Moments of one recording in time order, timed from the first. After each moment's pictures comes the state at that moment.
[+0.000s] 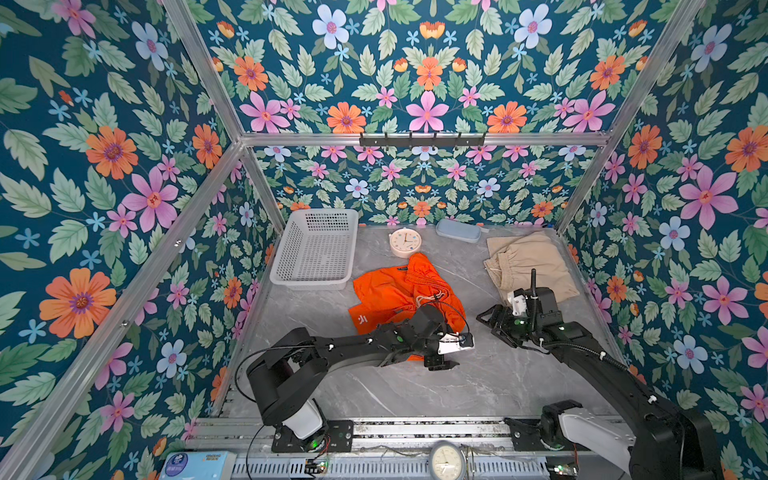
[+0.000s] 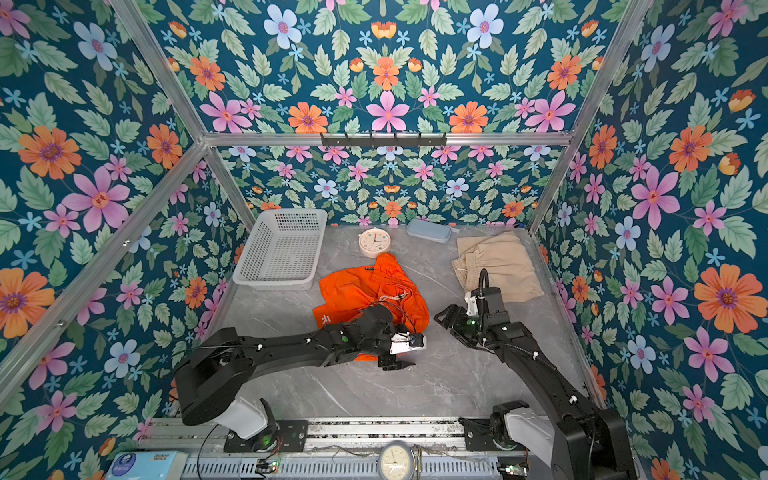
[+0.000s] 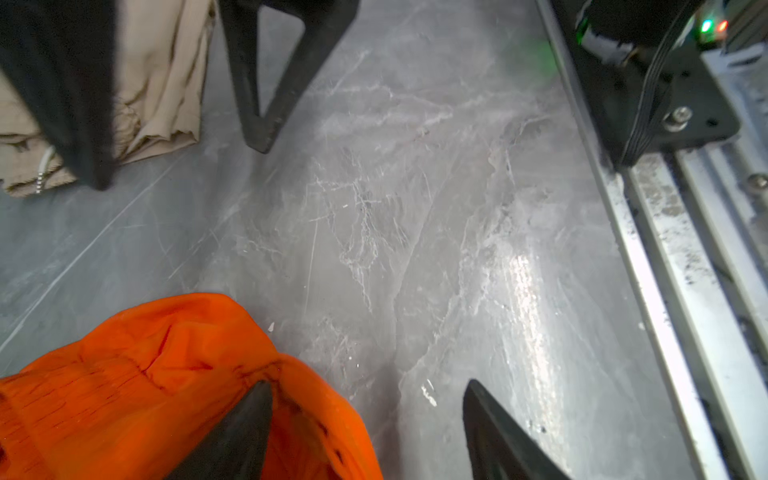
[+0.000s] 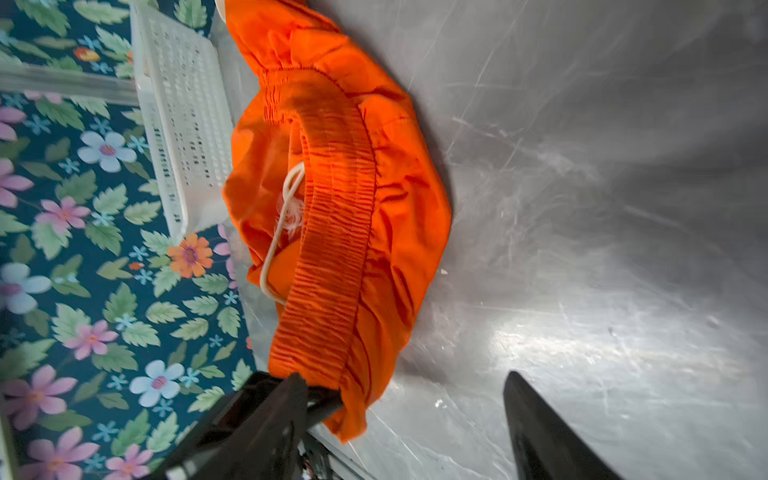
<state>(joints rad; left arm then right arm) -1.01 1.55 0.82 0.03 0.33 0.49 0.26 1.03 0.61 -0.44 -0.47 0.80</state>
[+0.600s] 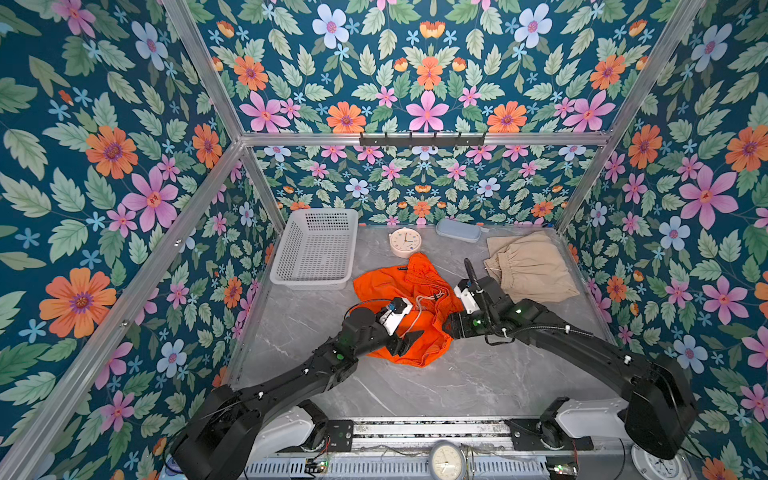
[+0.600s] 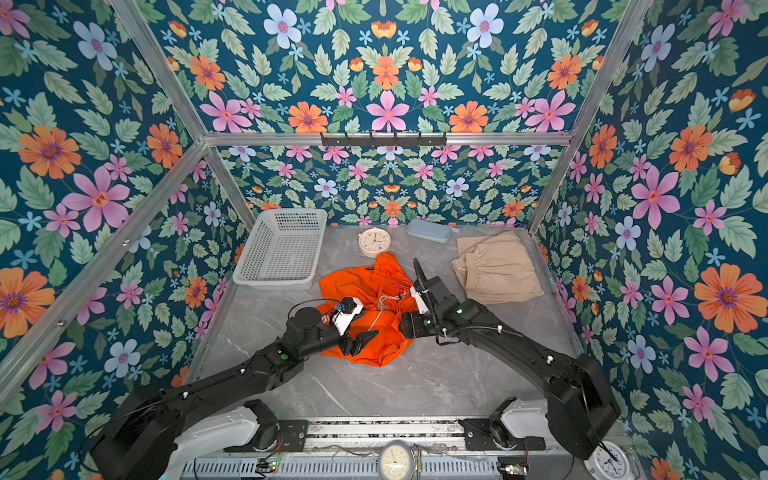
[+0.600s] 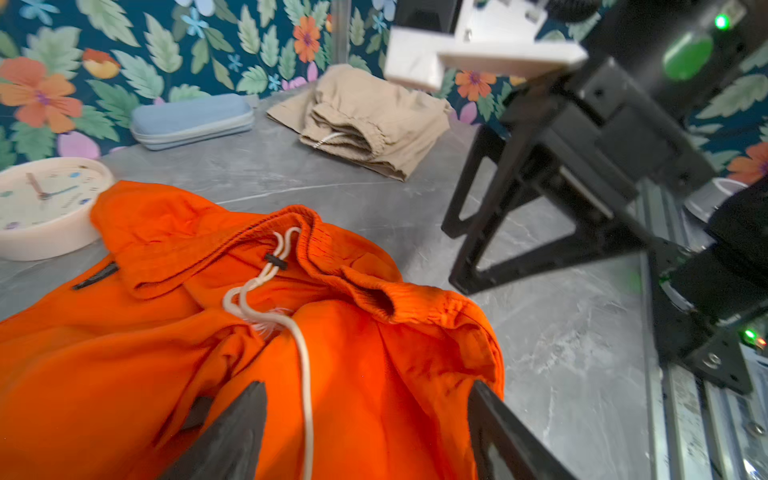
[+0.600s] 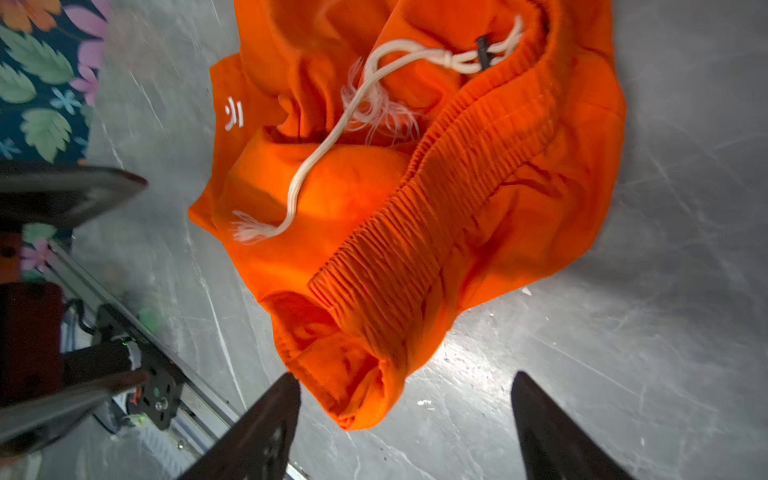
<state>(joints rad) -0.72 1.06 0.39 0.36 0.27 -0.01 0.70 1.37 0.97 -0.58 -0.20 0.44</state>
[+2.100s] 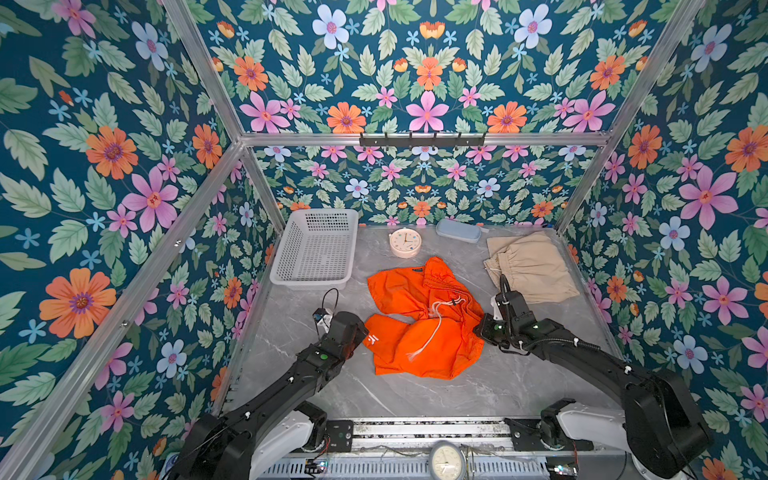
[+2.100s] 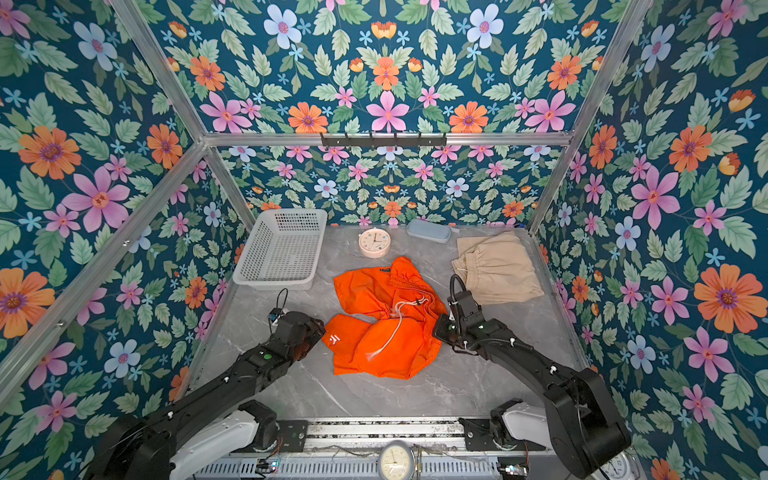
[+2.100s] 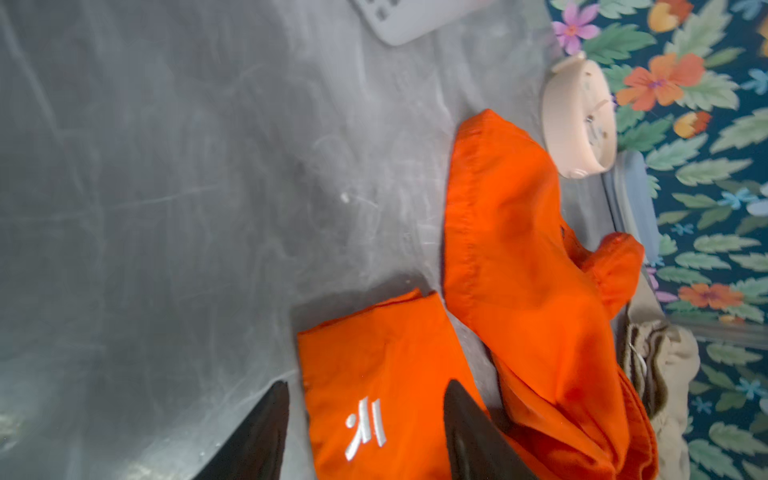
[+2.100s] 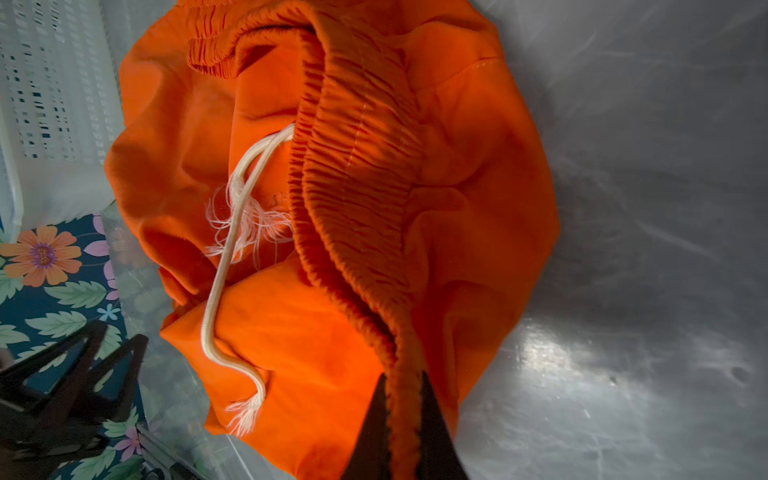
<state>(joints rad) -0.50 1.00 0.37 -0.18 -0.23 -1.24 0.43 1.23 0.61 -0.31 -0.23 0.83</state>
